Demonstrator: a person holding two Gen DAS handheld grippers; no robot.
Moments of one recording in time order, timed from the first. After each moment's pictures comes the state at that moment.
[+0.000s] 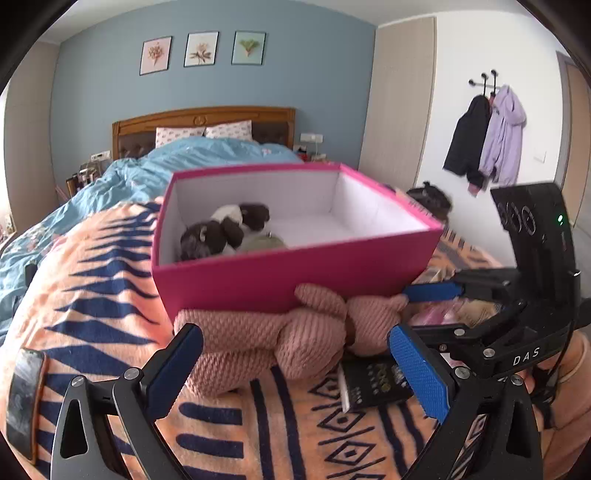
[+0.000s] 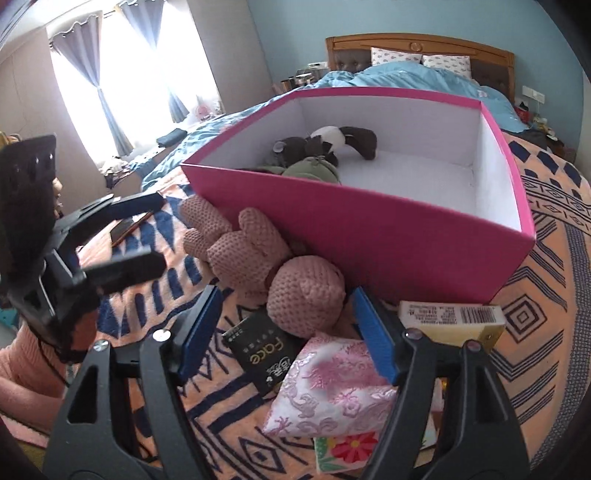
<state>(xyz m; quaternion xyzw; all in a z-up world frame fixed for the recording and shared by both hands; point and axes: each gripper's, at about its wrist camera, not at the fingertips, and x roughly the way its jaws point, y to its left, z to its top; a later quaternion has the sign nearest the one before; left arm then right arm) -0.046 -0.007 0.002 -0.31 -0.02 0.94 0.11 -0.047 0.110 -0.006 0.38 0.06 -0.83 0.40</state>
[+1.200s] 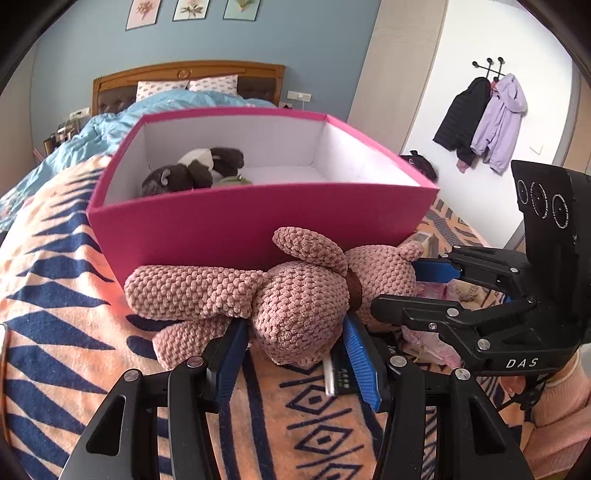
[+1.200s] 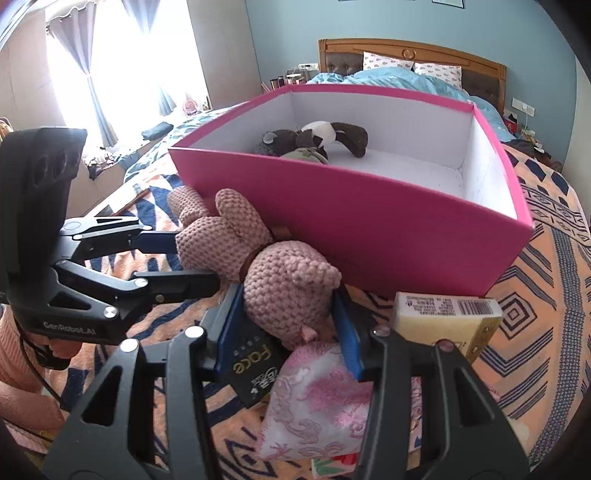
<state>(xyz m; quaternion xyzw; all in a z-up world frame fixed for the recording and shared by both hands) -0.057 0.010 -0.016 -0.39 -0.04 0.91 0.15 -0.033 0.110 -0.013 0.37 0.08 -0.85 0.38</state>
